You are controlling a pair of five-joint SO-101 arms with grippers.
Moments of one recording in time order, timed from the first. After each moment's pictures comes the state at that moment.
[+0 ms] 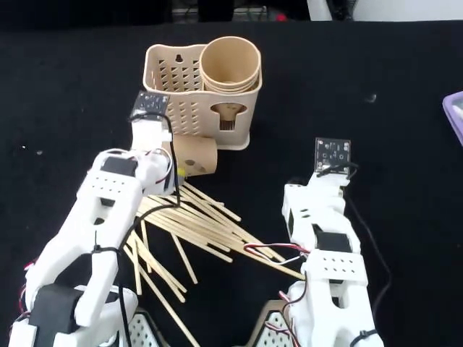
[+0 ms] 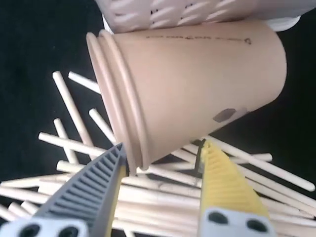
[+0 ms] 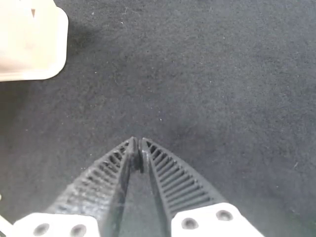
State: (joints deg) left arm 5.5 -21.2 45.4 43.4 -0.6; right arm 5.2 -55.6 85.1 23.9 -0.6
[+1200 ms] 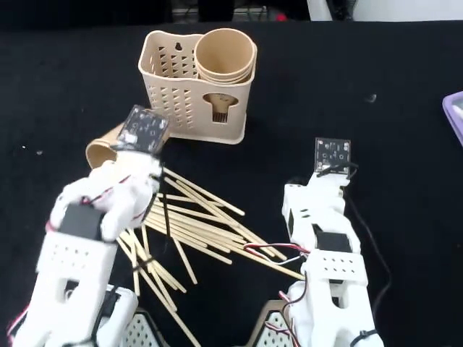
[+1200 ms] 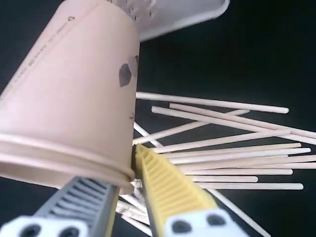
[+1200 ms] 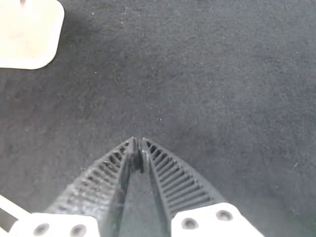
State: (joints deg) left arm 5.7 -59.7 46.4 68.9 -17.1; right arm 5.2 -55.6 85.1 23.9 -0.6
